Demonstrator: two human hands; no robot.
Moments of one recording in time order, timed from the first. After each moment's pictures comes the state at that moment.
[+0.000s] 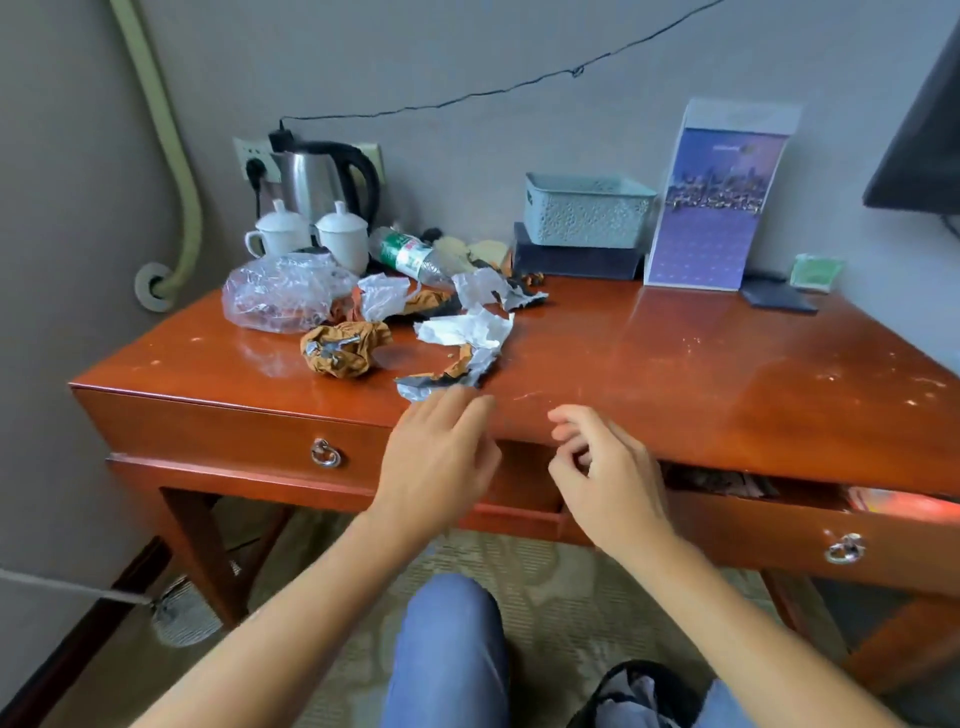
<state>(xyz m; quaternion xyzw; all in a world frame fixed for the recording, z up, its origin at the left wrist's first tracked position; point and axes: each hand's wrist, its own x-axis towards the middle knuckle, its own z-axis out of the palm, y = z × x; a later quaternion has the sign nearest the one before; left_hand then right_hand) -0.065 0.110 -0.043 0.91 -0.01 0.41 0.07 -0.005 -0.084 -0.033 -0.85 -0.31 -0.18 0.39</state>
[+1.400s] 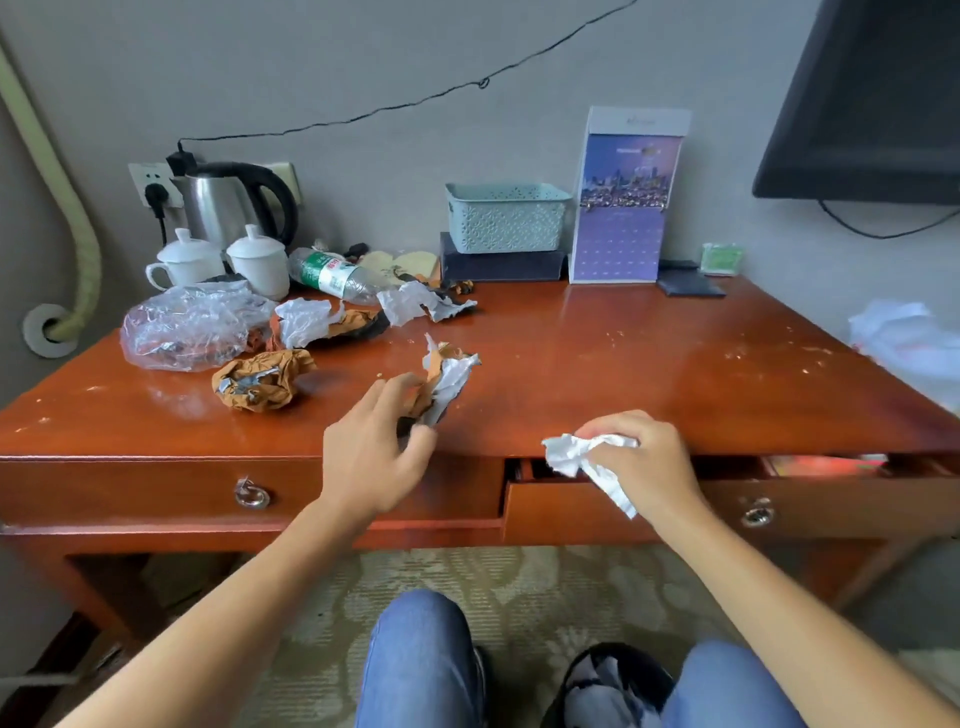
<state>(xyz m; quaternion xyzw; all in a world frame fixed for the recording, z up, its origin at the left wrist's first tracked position) -0.039 0.106 -0.028 0.91 0.05 0.34 0.23 0.039 -0.174 -0.023 -0.82 -0.13 -0.03 0.56</state>
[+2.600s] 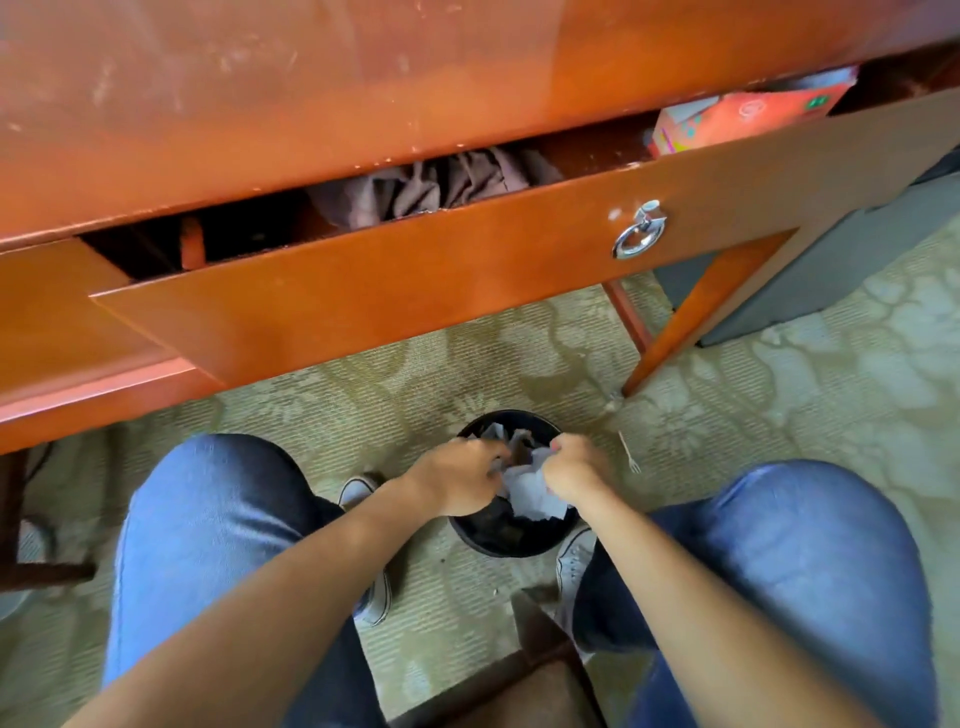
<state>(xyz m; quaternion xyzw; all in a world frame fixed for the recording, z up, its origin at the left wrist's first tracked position) 0.019 -0.133 -0.316 0.89 -0.17 -0.36 0.21 0.018 -0.305 -0.339 -0.86 0.24 0.32 0.31</state>
